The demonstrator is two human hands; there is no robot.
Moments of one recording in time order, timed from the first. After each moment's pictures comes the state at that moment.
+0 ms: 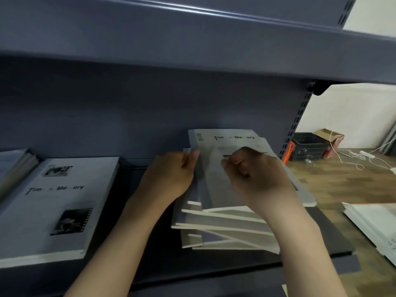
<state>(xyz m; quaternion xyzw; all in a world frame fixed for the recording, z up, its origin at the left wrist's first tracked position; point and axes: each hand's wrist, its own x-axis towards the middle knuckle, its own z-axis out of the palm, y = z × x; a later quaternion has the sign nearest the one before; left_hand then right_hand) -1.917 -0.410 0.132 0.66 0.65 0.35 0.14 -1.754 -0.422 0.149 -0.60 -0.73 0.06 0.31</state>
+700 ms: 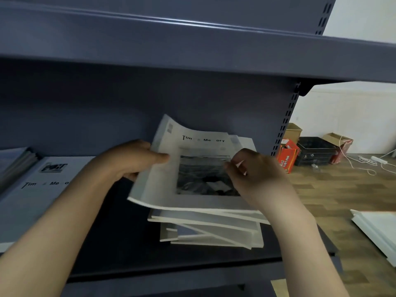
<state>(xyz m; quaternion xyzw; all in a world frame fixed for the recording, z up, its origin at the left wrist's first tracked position) -1.931 -0.406 0.162 0.57 0.70 0.27 0.34 -1.700 -0.417 0.147 -0.60 -0.75 0.06 0.28</state>
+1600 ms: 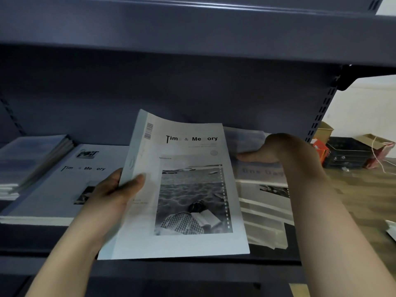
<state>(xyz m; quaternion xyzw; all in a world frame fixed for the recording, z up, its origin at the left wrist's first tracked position) -1.960 -0.500 0.093 0.40 0.61 0.58 0.35 -1.711 -0.346 0.173 -0.71 -0.68 0.16 0.05</state>
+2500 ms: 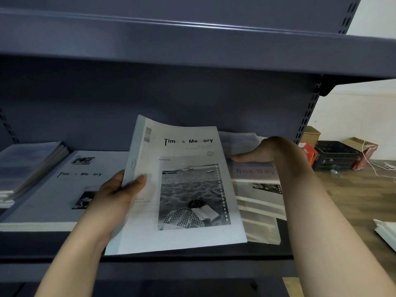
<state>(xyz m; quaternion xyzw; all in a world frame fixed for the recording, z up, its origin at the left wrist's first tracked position) -1.952 -0.496 0.098 0.40 0.57 0.61 0.37 -1.707 -0.369 0.185 -0.73 -0.64 0.23 0.08</state>
